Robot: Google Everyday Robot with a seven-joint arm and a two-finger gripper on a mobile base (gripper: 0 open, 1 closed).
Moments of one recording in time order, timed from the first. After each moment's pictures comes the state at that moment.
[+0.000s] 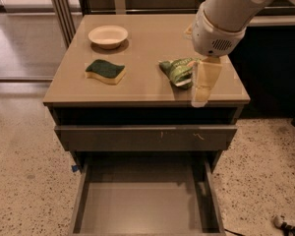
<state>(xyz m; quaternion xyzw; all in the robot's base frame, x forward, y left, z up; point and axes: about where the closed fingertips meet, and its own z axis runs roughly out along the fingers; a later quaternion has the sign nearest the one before) 0.543 -0.107 0.932 -0.71 0.69 -0.03 0.18</state>
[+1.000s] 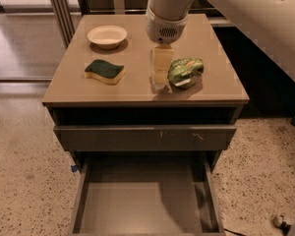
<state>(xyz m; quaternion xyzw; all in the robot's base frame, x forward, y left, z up) 0.616 -0.029 0.920 -0.73 0.66 -0.05 0.17</state>
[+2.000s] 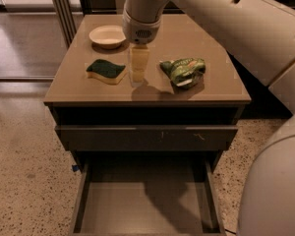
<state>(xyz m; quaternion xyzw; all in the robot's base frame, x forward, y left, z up) 0.646 0.030 0.905 -0.75 0.63 -0.03 0.18</state>
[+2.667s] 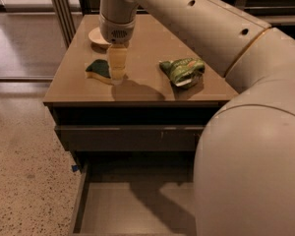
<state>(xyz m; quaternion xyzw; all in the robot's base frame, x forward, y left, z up) 0.673 0.085 0.893 -0.77 0.62 -0.03 0.18</state>
